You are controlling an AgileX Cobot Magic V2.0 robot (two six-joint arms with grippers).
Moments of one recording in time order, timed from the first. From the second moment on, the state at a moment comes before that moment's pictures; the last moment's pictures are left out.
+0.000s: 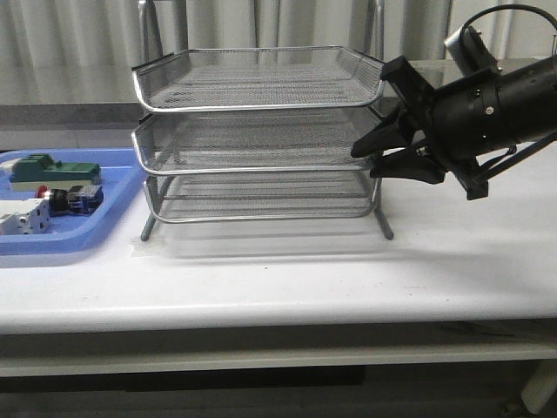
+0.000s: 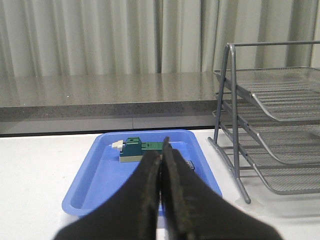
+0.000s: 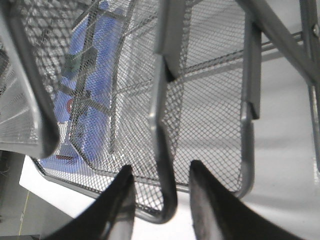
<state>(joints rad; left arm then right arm) -0.03 0.00 0.00 0.07 0.00 -0.07 0.10 1.88 -0.97 1.80 0.67 -1.26</state>
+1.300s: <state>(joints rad) -0.03 0.00 0.00 0.07 0.00 -0.07 0.10 1.69 -0.67 1.84 0.72 -1.32</state>
